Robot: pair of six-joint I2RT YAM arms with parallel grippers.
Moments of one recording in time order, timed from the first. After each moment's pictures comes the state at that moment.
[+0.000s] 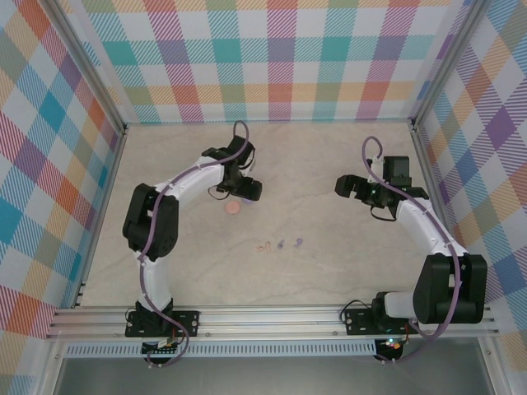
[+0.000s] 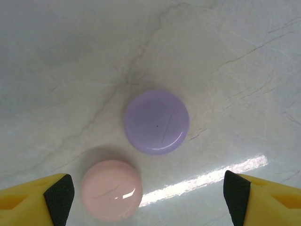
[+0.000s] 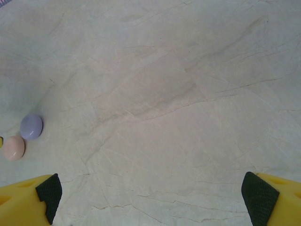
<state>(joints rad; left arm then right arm) -0.49 1.99 1.59 -0.85 0.00 -0.16 0.01 1.32 0.90 -0.45 -0.38 0.26</state>
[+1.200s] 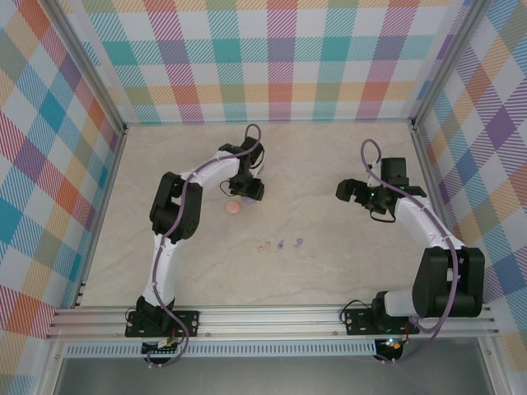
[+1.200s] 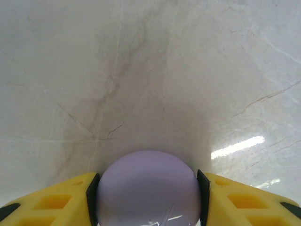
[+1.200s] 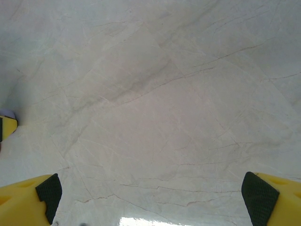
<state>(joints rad) -0.49 2.26 1.83 -0.95 0.06 -0.19 0.01 1.37 0.90 -0.51 -0.33 0.29</state>
